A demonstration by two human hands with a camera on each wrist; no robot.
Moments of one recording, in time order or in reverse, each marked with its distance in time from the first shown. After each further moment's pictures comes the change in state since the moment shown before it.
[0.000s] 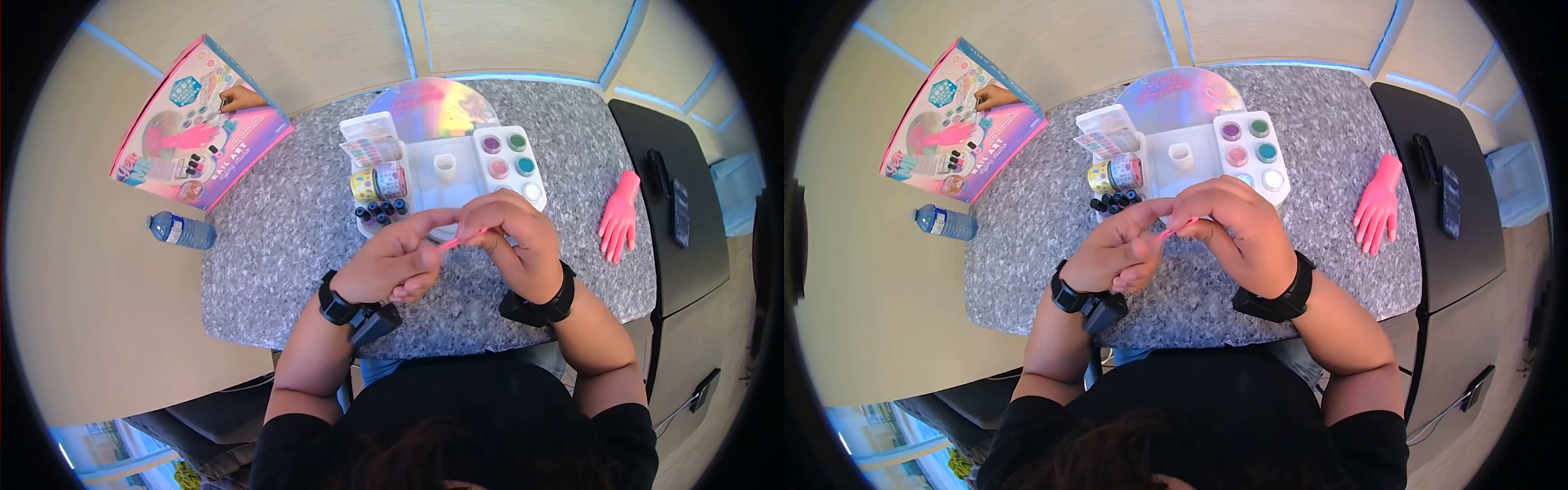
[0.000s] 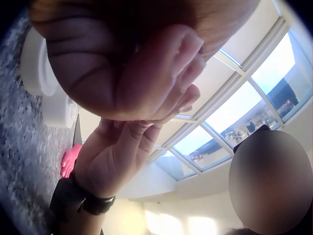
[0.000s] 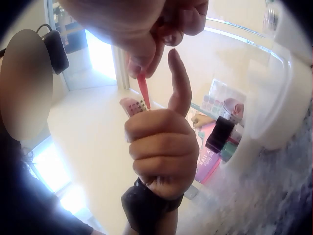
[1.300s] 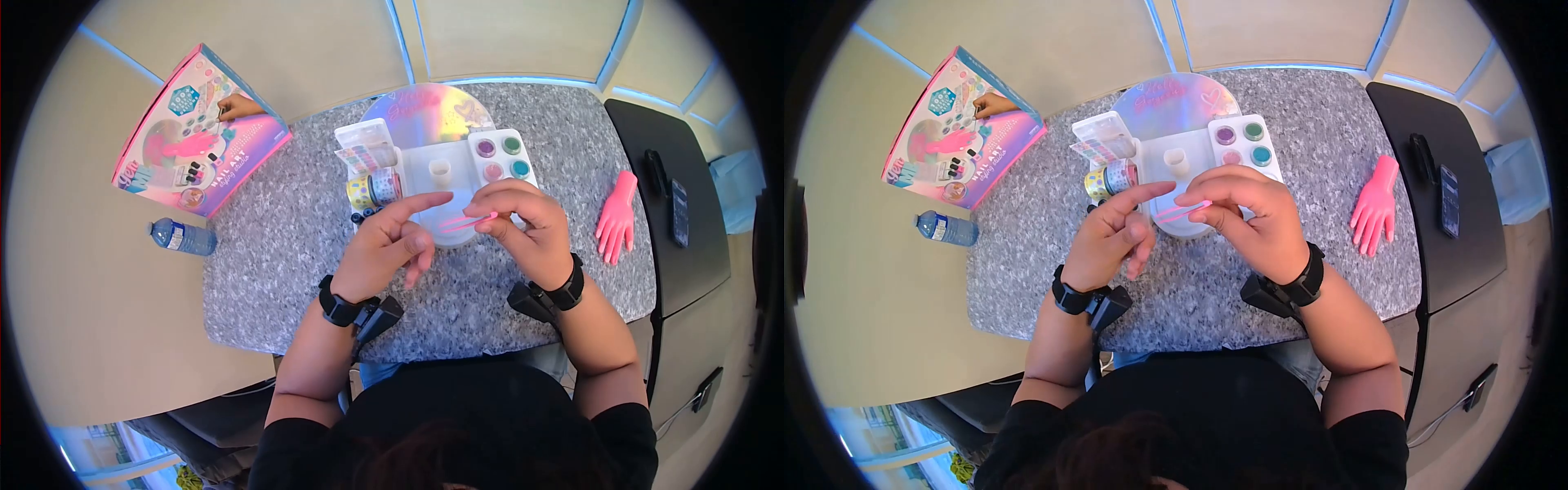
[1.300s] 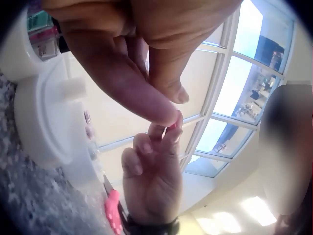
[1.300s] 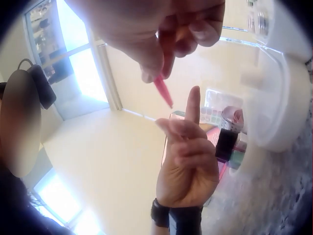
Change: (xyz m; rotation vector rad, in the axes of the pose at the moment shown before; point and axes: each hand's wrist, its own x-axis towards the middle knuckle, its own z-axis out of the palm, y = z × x) left_hand 0.006 0.005 -0.001 0.243 0.286 0.087; right_hand -0.001 0.012 -0.019 0.192 0.073 0.176
